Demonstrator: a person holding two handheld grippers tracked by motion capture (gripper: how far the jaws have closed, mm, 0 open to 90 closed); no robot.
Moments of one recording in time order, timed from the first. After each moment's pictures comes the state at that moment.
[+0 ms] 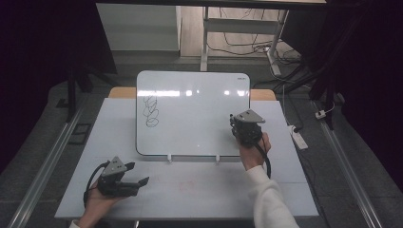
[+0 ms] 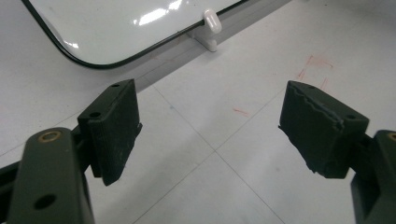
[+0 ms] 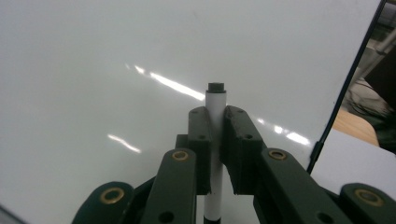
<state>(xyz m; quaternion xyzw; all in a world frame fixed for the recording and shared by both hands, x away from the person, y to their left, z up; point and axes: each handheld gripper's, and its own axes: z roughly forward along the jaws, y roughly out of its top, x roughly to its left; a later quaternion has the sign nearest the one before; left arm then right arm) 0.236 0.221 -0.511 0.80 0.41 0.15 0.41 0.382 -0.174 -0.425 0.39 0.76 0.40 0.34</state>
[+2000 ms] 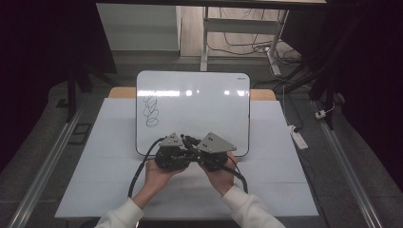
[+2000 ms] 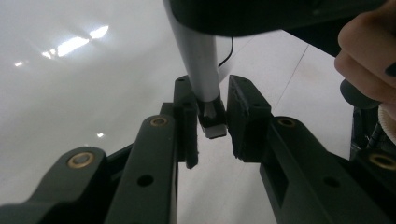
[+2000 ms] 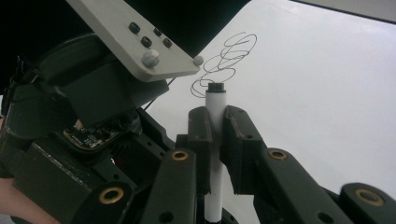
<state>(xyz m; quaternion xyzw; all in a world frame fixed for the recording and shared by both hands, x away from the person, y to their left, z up) 0.313 0.086 -0.473 0.80 0.33 0.04 0.50 0.301 -0.085 -0.426 0.19 0.78 0.54 0.25</state>
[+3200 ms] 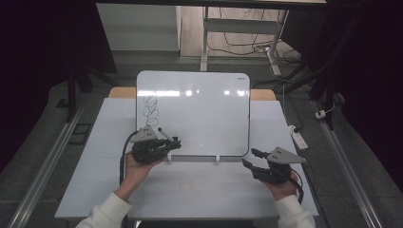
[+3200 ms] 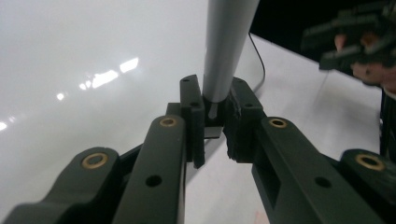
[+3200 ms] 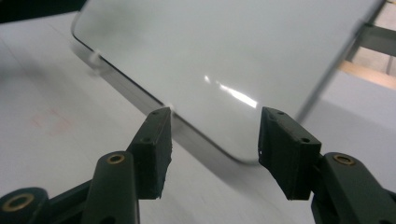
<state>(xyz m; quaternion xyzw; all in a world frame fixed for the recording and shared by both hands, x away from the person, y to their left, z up) 0.313 0.151 -0.450 0.76 0.33 0.13 0.54 0.304 -0.275 -0.472 0.29 0.80 0.49 0.22</state>
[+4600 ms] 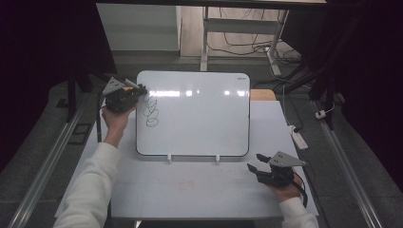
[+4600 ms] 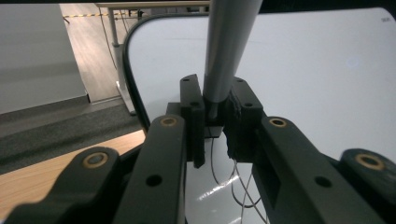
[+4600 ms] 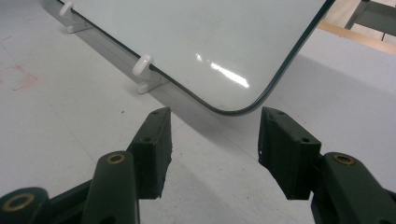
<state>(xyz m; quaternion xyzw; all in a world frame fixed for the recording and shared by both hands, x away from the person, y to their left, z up) 0.437 0.248 -0.427 0.67 0.42 0.27 0.54 0.308 -0.288 -0.495 0.30 0.82 0.44 0.22</state>
